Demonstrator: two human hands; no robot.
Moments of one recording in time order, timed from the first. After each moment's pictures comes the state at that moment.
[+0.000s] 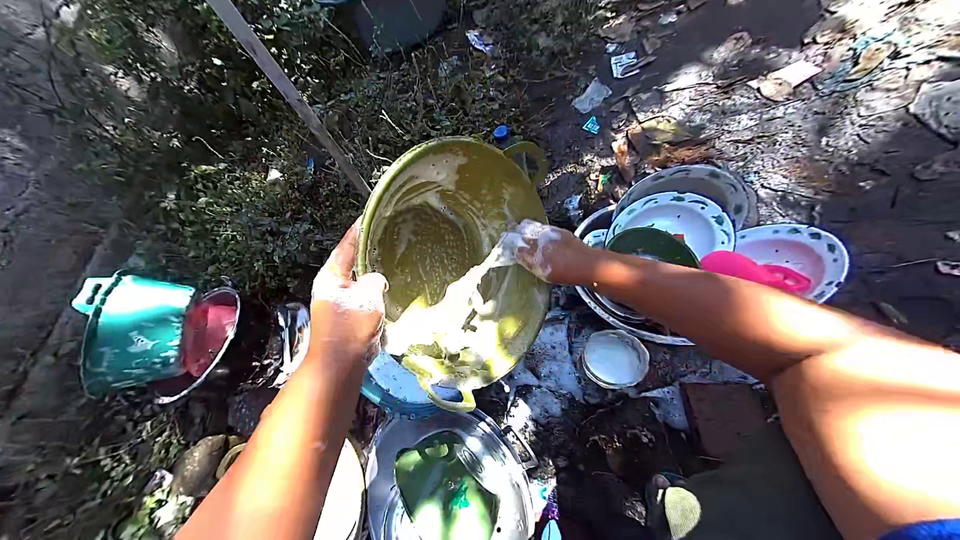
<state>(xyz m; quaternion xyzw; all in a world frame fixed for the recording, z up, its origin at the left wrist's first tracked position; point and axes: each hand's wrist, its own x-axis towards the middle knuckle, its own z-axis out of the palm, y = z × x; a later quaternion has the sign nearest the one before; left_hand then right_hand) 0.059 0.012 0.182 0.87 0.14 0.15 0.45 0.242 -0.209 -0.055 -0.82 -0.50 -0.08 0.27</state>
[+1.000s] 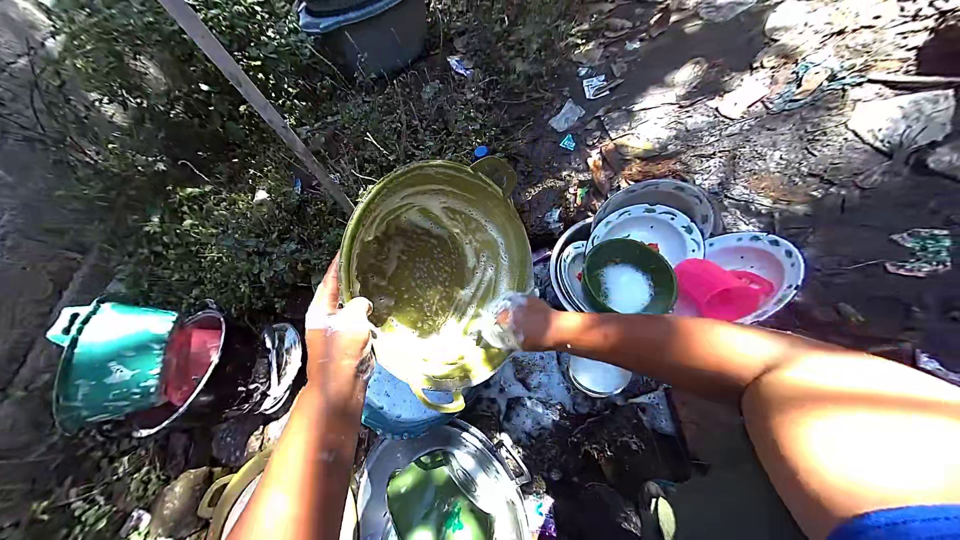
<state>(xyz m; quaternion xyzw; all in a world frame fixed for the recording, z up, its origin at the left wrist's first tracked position) 0.062 0.015 0.159 0.83 0.19 0.18 0.49 0.163 -0.189 -0.087 -0.81 -0.49 0.07 0.33</state>
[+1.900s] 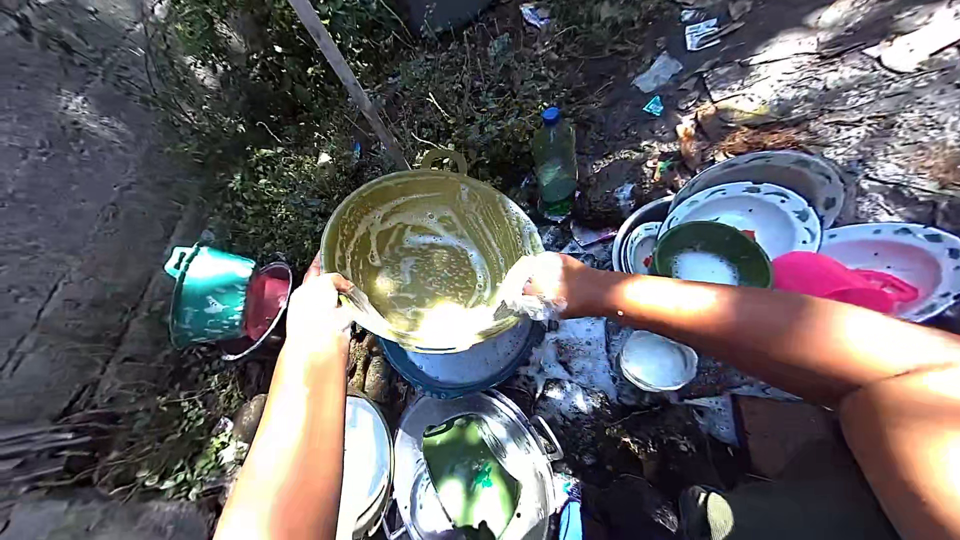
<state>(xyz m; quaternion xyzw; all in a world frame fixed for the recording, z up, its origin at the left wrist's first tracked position) 0.042 0.091 0.192 0.71 0.44 0.23 0.50 0.172 -0.175 0.003 -0.67 -0.64 -0.07 0.36</state>
